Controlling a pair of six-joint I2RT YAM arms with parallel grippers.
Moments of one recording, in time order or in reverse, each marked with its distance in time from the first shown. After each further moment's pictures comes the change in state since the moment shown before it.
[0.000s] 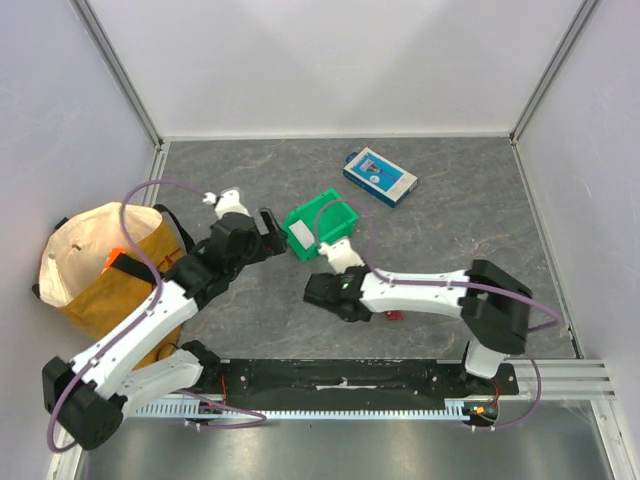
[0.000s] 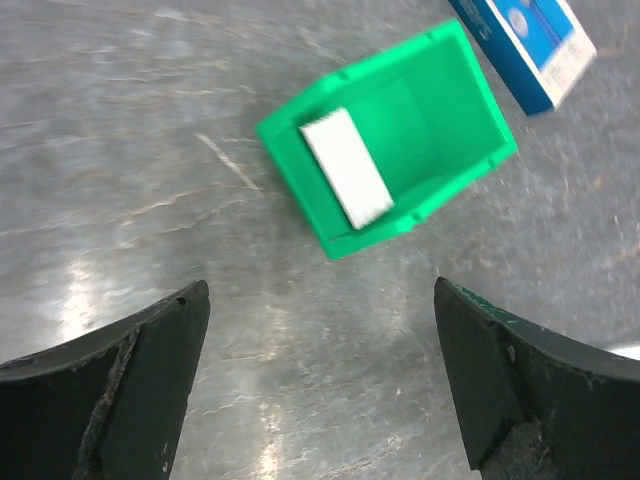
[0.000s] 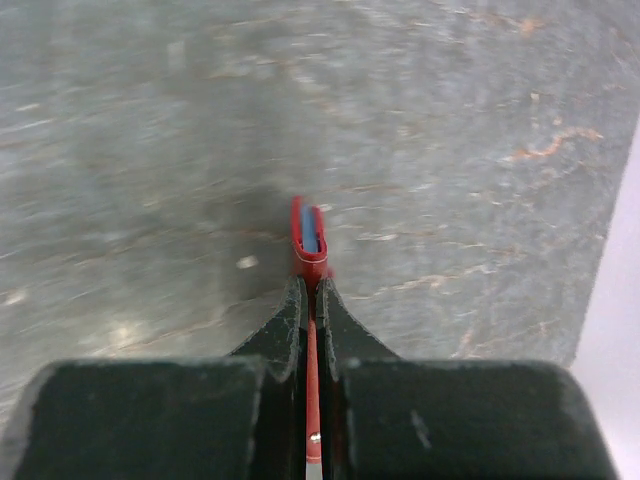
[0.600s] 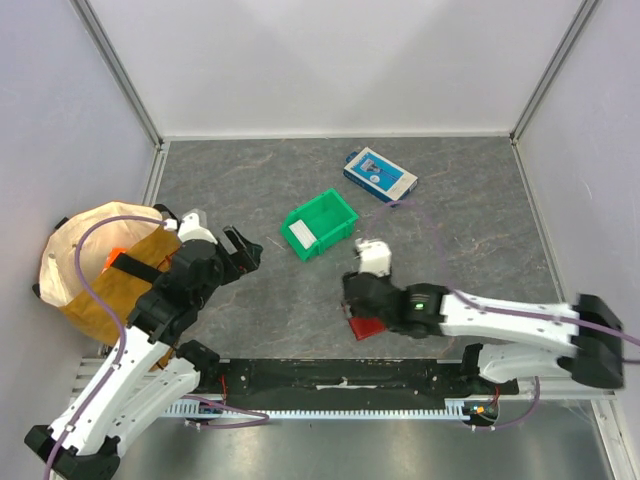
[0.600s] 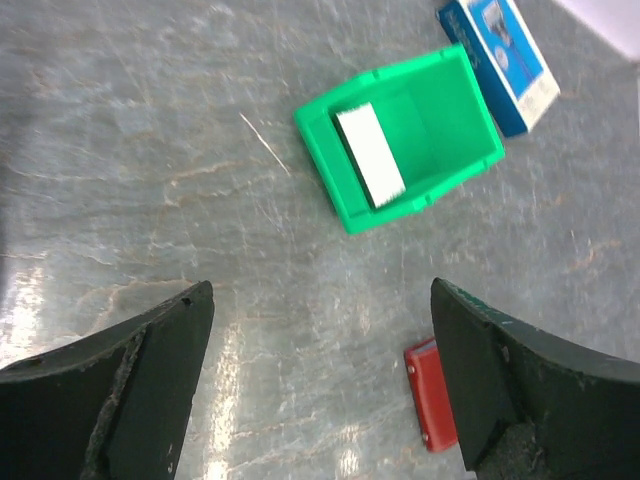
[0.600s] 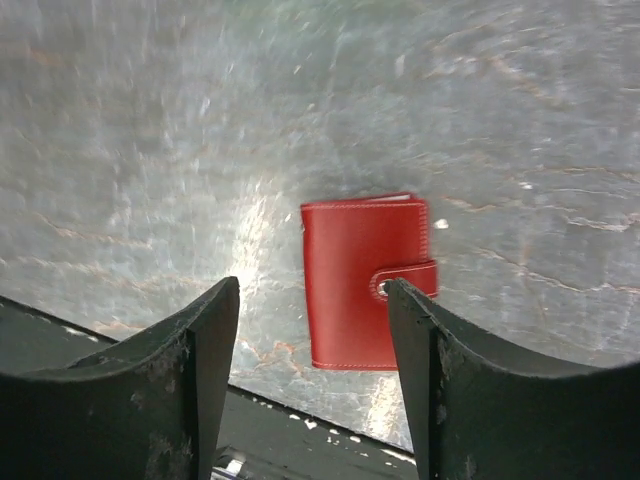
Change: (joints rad) left arm 0.109 -0.373 -0.093 -0.192 -0.005 -0.072; right arm 0.127 -0.357 -0.228 0.386 -0.284 0.111
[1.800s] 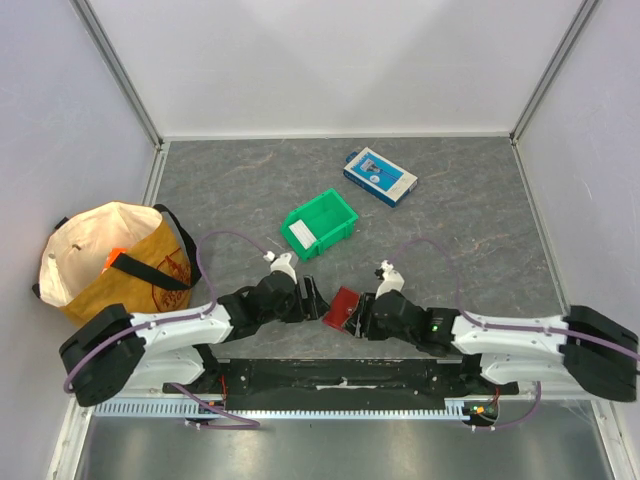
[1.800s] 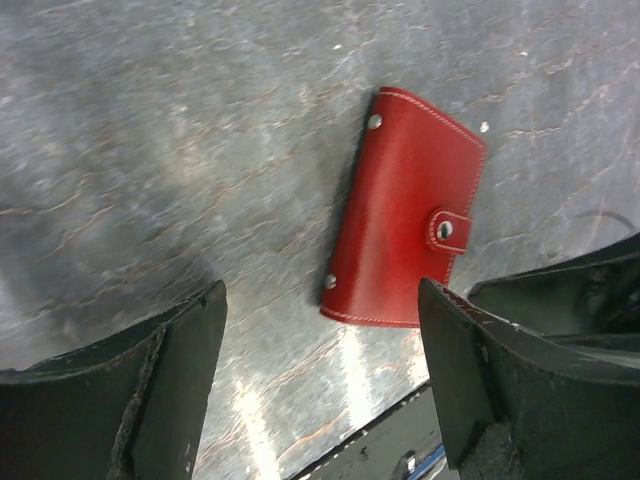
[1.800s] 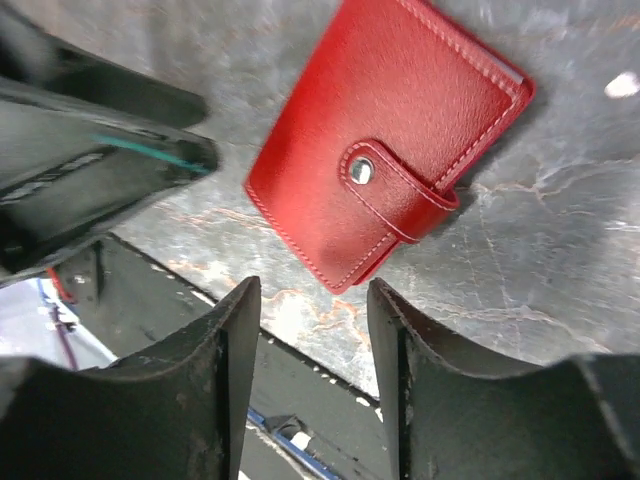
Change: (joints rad) left arm -0.421 0.511 -0.389 0.678 0.237 -0.184; right arm -0.107 -0.151 -0.513 0.600 -0.393 0.286
